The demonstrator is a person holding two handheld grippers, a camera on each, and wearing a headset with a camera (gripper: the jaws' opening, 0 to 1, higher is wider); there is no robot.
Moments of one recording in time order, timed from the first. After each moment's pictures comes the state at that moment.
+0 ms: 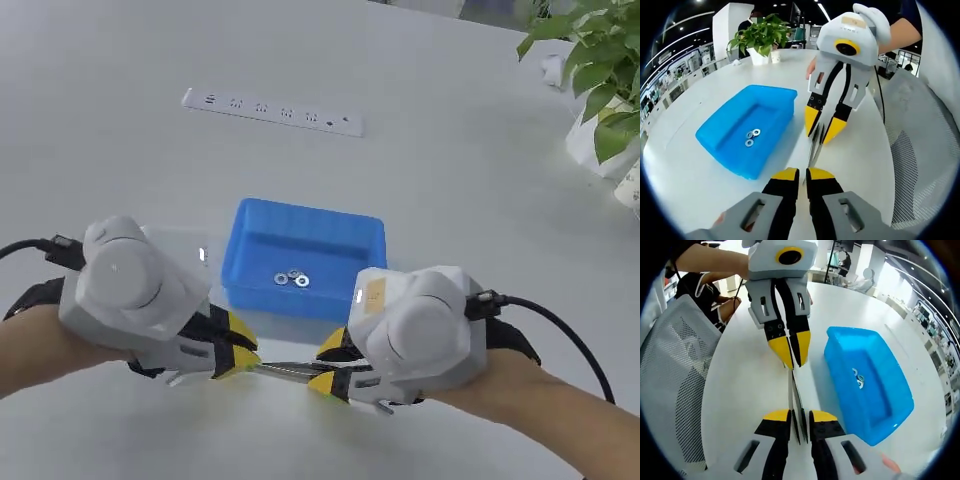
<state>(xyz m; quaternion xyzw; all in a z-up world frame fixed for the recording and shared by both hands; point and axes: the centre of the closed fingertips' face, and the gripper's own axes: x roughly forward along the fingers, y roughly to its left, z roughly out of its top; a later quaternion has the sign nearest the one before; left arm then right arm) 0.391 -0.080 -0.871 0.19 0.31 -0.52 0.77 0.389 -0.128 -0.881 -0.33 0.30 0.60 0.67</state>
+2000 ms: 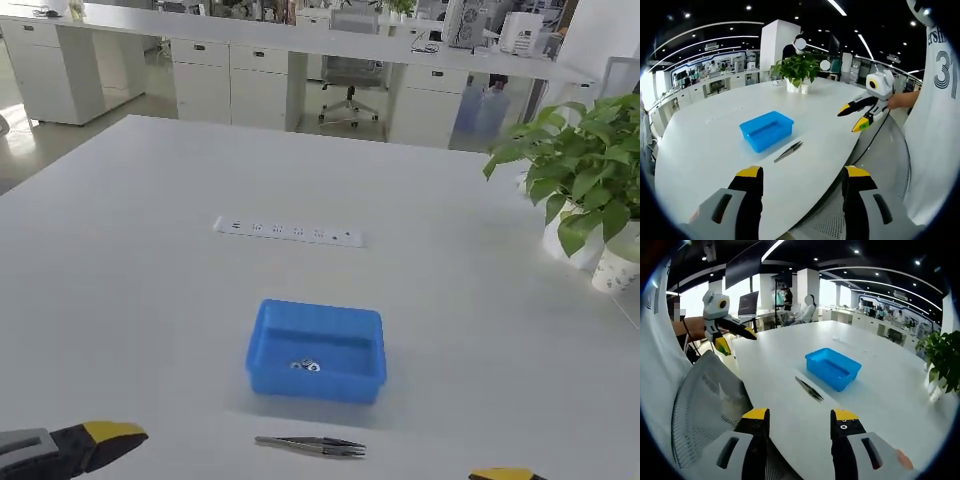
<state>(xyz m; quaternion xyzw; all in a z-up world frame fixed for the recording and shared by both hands) 0.259 -0.039 -0.747 0.07 0.25 -0.38 0.89 0.291 -0.222 -0.772 -0.14 0.23 0.47 0.84</state>
